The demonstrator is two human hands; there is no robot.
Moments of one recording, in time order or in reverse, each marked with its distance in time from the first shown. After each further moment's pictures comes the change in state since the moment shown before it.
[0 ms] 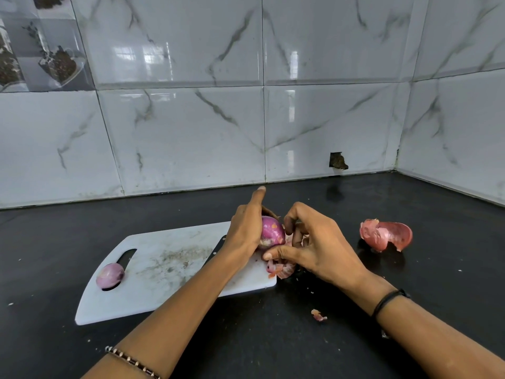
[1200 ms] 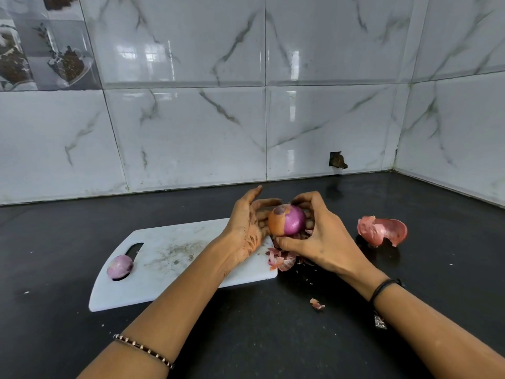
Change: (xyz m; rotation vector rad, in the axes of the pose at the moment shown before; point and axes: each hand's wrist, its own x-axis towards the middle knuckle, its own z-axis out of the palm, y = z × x) left_hand -0.001 0.003 -0.012 -0.516 -0.249 -0.233; right_hand -0.003 0.006 -0.005 0.129 0.005 0.248
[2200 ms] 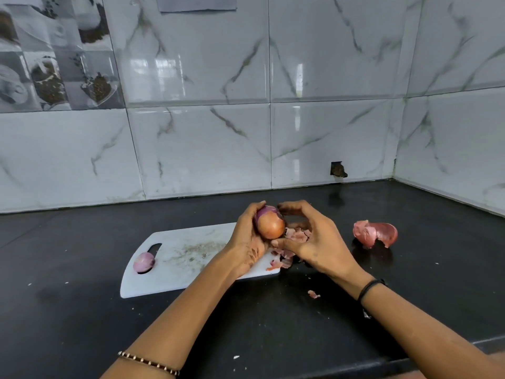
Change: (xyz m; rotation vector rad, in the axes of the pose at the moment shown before) left_hand -0.043 -0.003 0.005 -0.265 -0.021 0.001; right_hand -0.013 -0.019 0.006 0.095 0.028 -0.162
